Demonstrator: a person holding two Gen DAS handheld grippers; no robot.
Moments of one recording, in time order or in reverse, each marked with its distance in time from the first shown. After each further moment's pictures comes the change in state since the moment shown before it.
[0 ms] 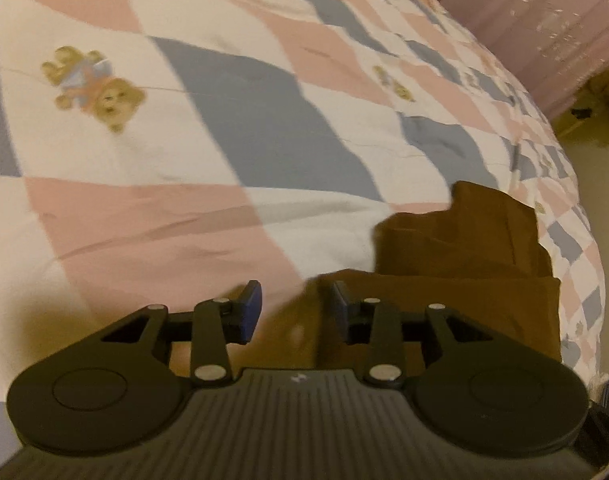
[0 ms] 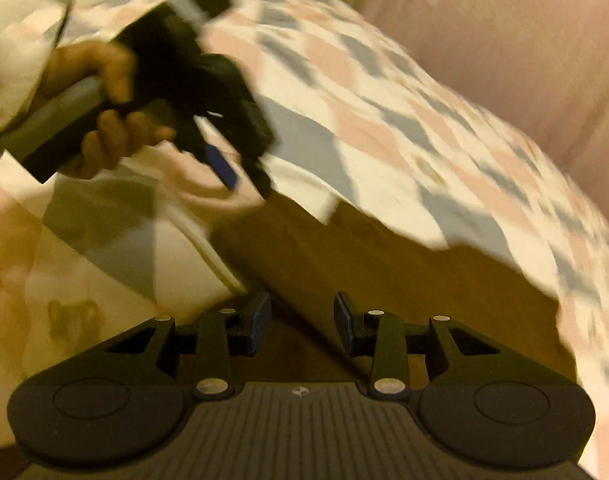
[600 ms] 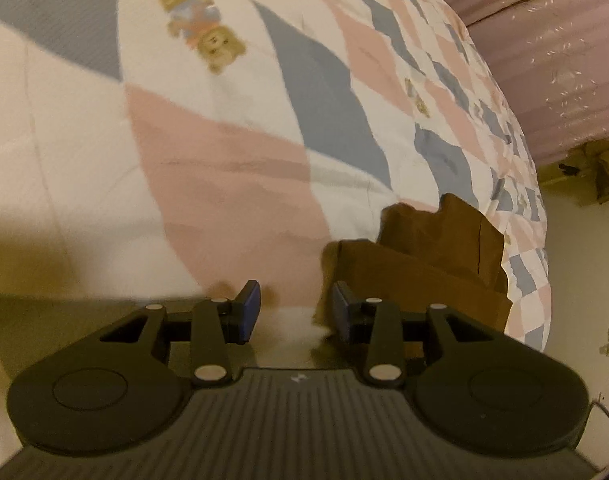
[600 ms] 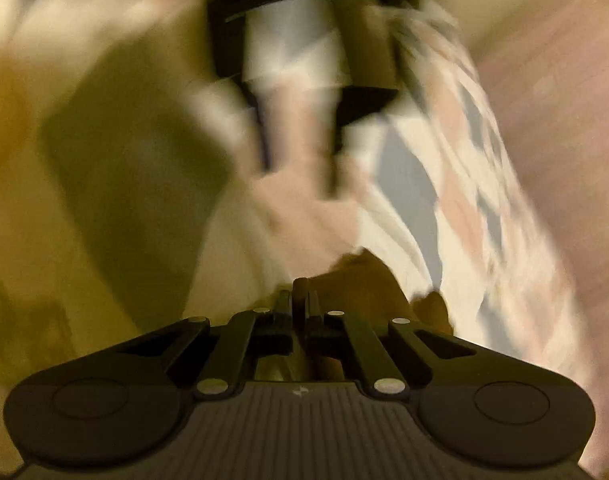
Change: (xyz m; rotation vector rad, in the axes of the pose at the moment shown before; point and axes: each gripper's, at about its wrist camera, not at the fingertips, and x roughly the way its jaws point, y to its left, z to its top) left arm -0.042 0.052 -0.022 -0.243 0.079 -0.128; right arm 0.067 0.007 0.026 -0.030 0.008 0.102
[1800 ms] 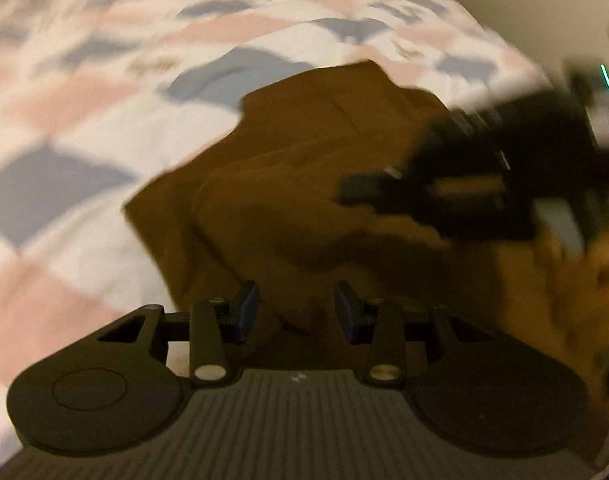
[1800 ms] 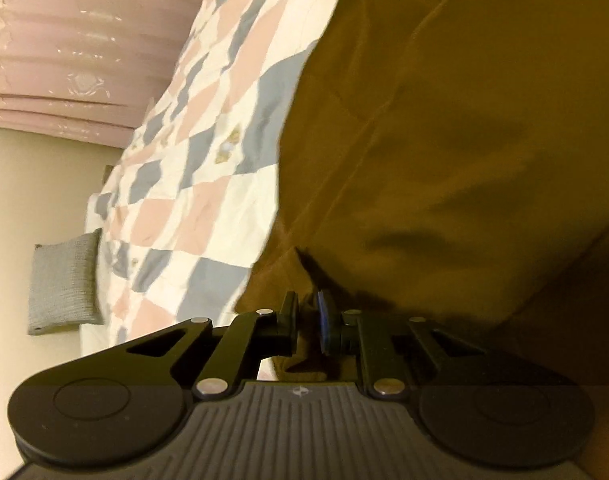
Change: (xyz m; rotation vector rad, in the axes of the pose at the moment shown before) left arm 0.083 -0.202 -0.113 0.930 0.002 0.160; right arm -0.034 -0.213 -0.169 1.678 -0.075 0.316
